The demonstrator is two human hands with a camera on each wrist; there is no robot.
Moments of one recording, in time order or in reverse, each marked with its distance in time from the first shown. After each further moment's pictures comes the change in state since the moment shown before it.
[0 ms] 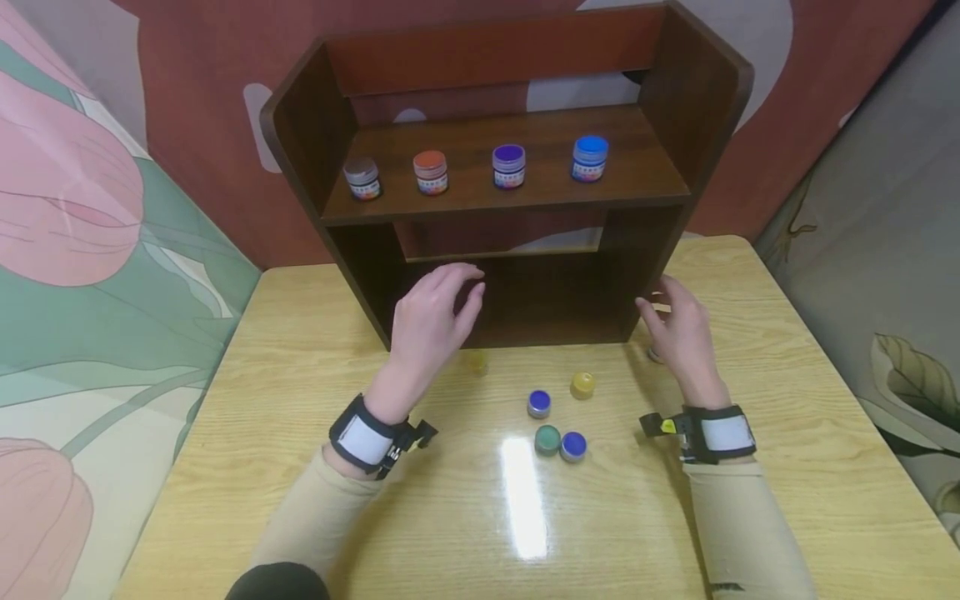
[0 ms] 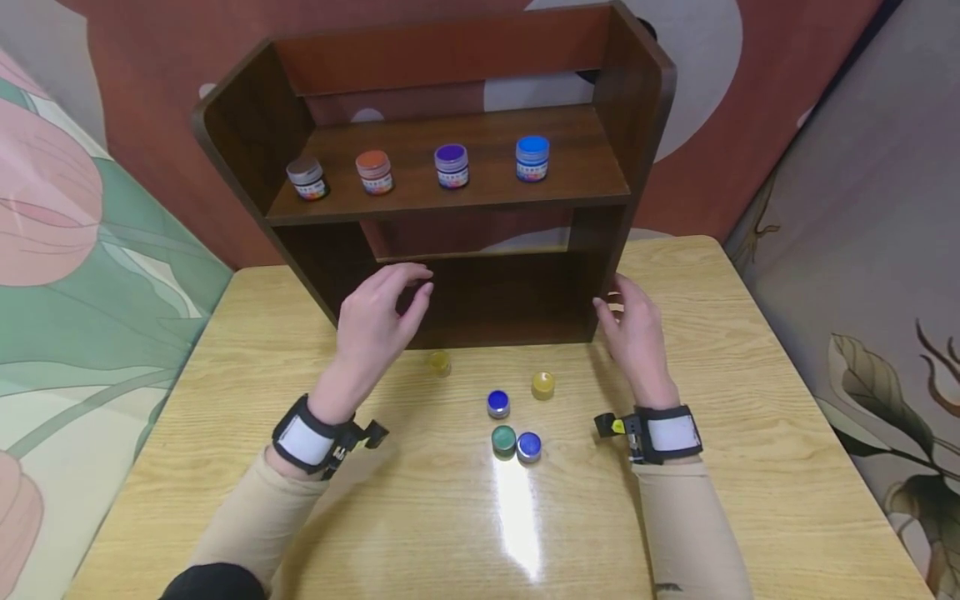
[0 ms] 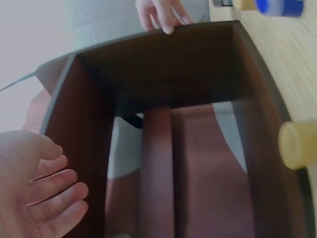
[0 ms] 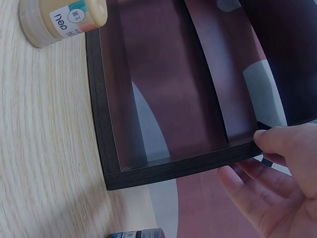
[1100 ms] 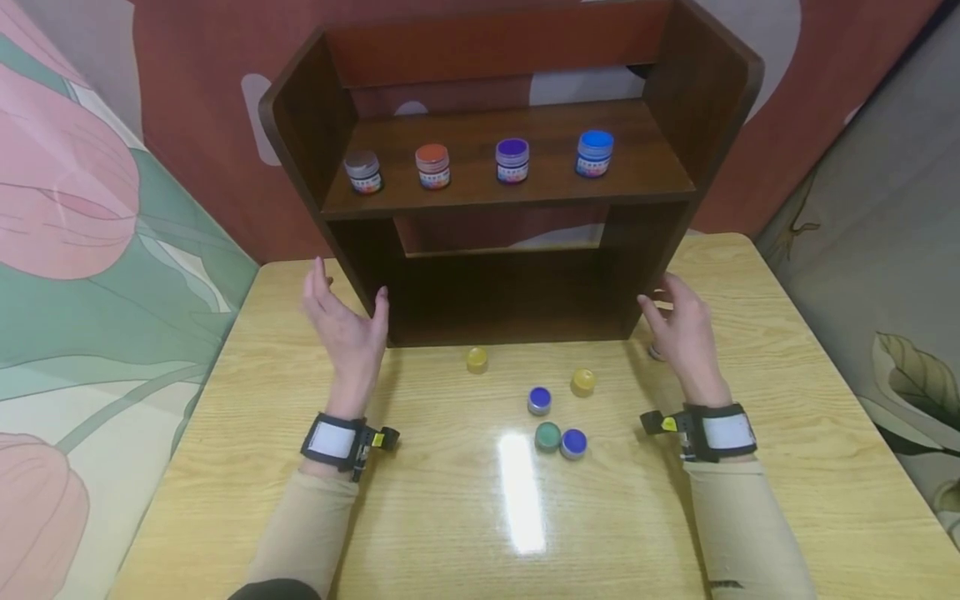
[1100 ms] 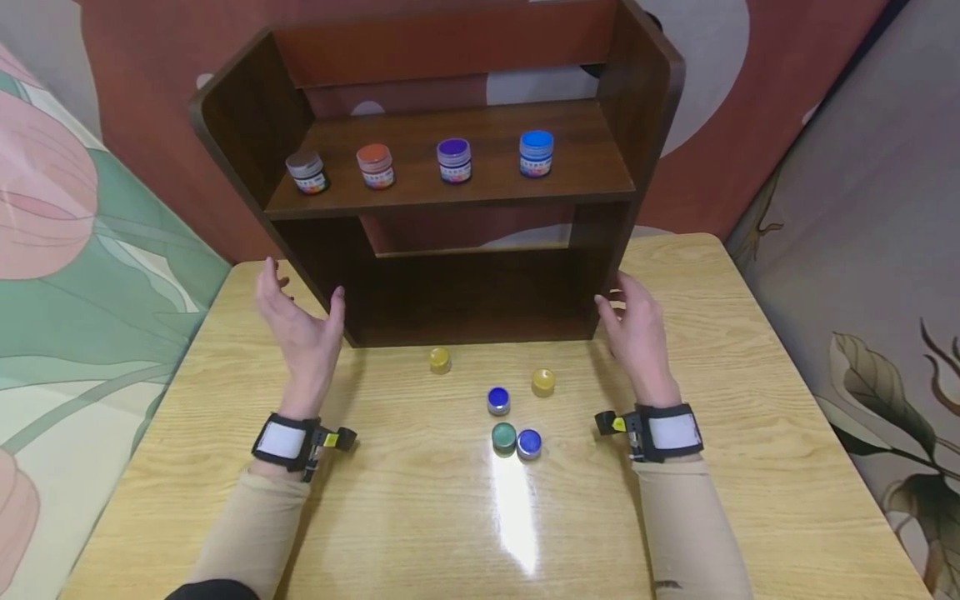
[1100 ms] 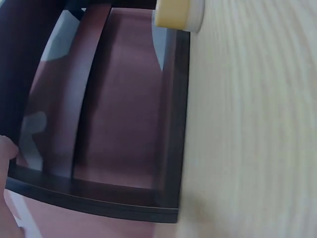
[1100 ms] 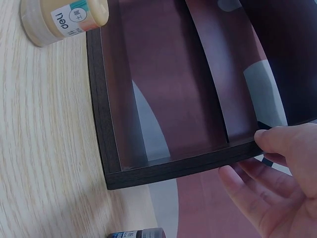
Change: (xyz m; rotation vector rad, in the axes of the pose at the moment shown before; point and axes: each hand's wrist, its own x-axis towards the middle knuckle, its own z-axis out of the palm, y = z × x) left_hand -0.062 -0.114 0.017 0.022 0.475 -0.411; right_hand 0.000 -0.001 0.000 0.005 0.002 0.016
